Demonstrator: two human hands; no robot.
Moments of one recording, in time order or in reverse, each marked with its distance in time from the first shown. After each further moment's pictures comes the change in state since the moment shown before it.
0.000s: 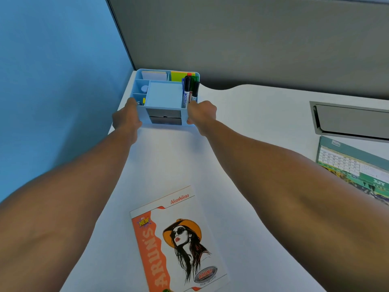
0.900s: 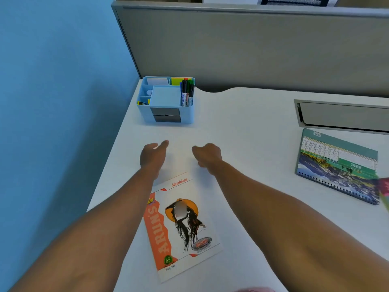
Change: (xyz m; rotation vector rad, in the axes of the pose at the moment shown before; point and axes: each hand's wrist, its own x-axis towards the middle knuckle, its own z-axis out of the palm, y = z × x) left_hand -0.100 -0.101 -0.036 0.455 -0.155 0.141; right_hand -0.117 0.090 -0.045 -0.220 -0.142 0.082
